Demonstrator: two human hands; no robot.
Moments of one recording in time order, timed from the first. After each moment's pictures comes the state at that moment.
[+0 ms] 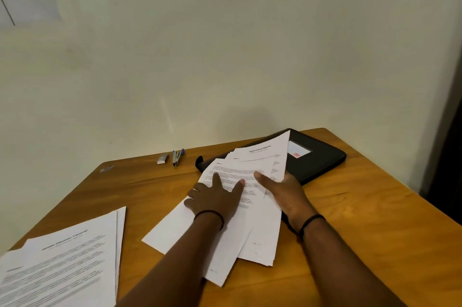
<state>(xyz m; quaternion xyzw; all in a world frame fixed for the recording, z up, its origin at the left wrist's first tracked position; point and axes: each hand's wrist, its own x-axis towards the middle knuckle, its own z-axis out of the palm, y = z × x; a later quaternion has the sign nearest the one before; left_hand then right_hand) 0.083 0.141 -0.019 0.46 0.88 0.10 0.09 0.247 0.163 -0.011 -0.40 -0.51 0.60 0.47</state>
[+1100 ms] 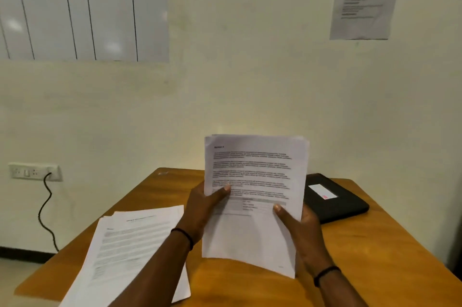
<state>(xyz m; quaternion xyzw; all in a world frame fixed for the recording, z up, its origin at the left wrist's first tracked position) 0.020 -0.042 0.072 0.44 0.50 0.69 0.28 0.226 0.033 0.035 -0.28 -0.57 0.55 0.54</state>
